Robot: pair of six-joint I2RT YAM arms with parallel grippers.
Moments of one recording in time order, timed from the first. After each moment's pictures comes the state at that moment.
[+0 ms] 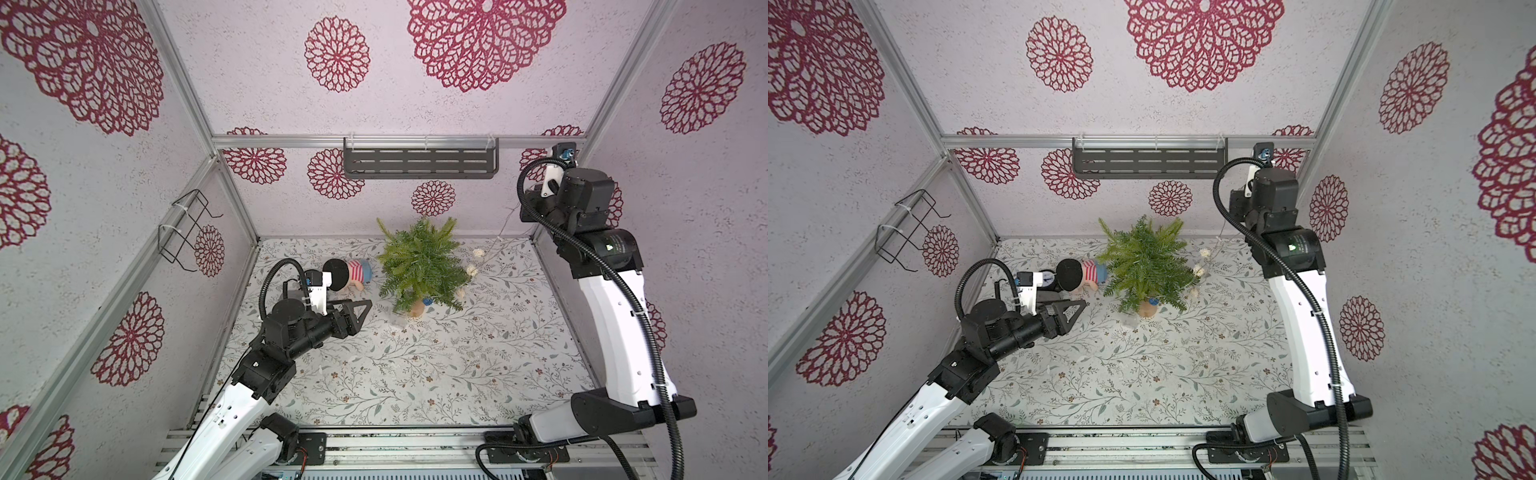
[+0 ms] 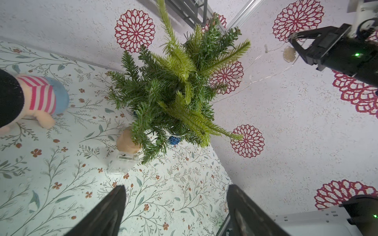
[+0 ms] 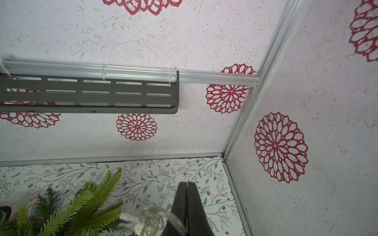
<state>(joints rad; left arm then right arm) -0.48 0.78 0.75 -0.19 0.30 -0.63 0.24 1.45 2.03 -0.80 0.35 -0.01</state>
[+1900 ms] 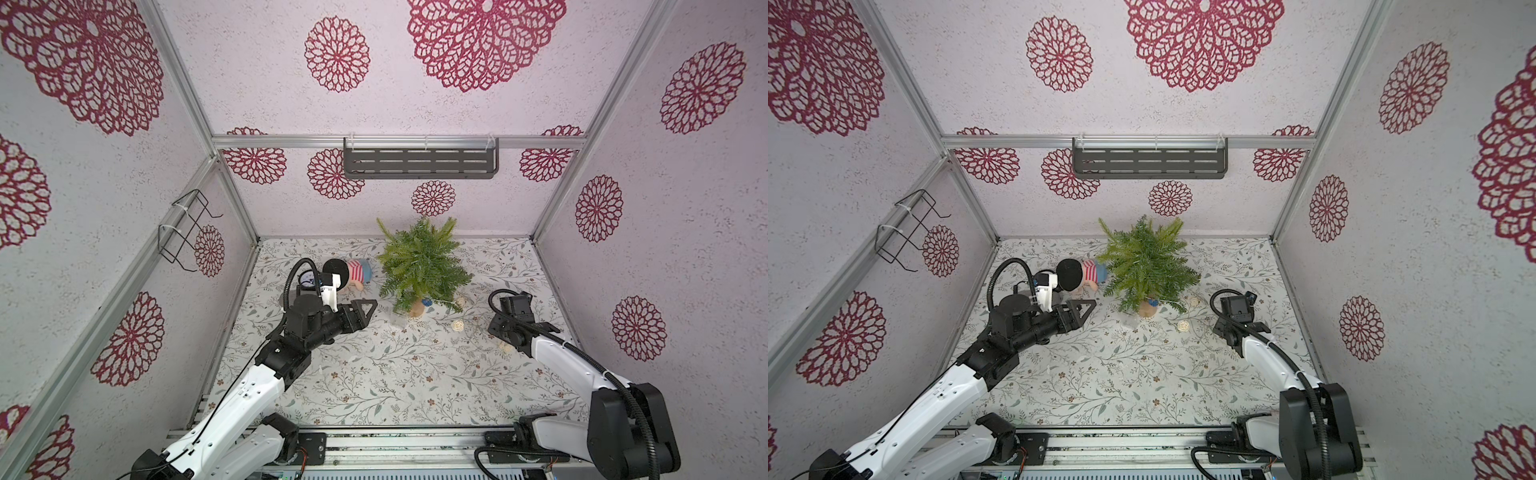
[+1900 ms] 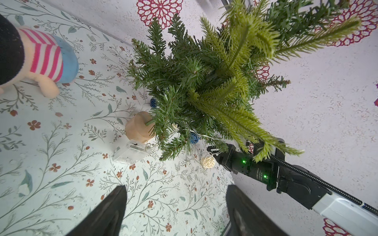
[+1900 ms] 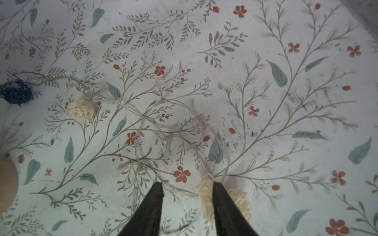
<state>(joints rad) -0.49 0.94 0.68 -0.06 0.28 -0.75 0.18 1.23 0.65 -0.40 0.26 0.63</state>
